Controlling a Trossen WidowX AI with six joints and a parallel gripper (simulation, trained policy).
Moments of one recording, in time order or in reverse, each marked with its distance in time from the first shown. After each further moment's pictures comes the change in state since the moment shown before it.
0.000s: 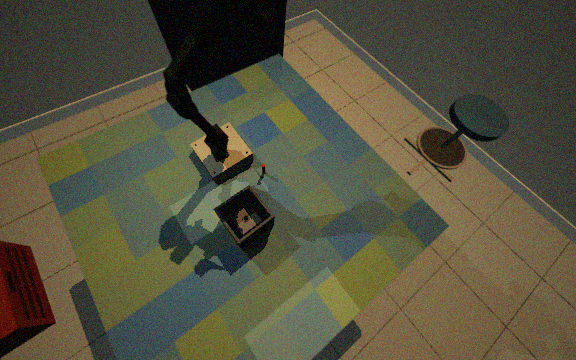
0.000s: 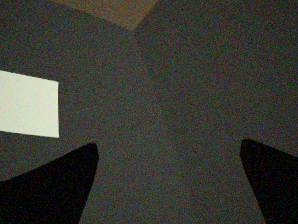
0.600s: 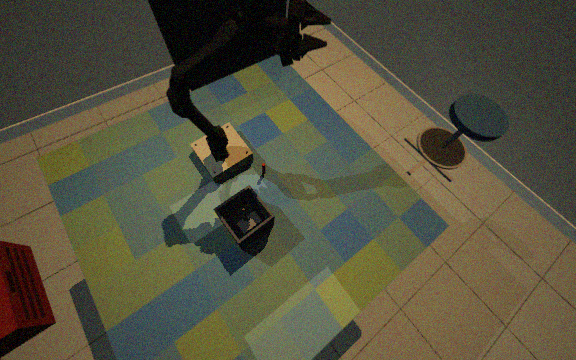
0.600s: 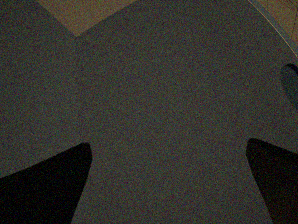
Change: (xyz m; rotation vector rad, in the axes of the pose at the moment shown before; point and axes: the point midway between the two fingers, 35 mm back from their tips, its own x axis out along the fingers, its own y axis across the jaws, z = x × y) arm 0.038 -0.097 0.088 -0.346 -0.077 -0.285
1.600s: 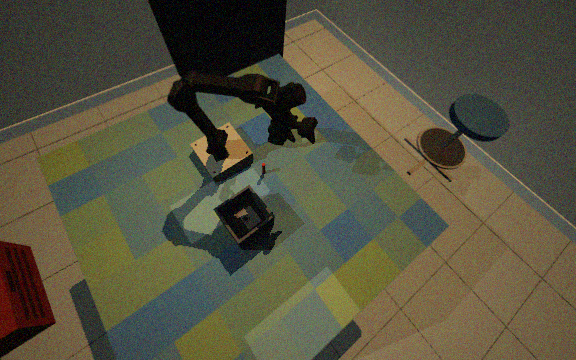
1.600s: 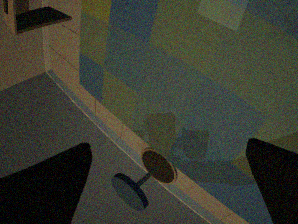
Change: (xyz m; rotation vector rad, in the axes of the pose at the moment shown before) arm -0.021 -0.182 0.236 -0.110 -0.459 -0.847
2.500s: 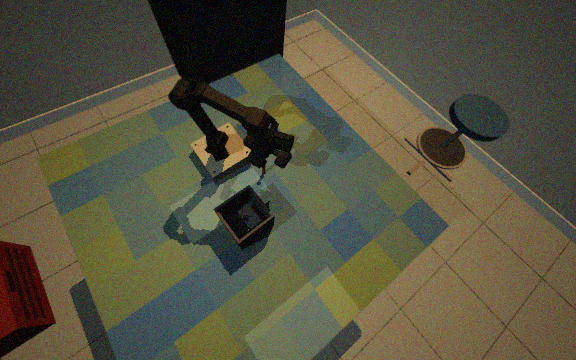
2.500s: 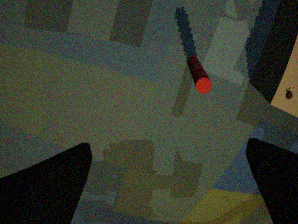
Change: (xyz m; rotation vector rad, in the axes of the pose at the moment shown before) arm 0.044 -0.156 0.063 0.110 -0.031 -0.607
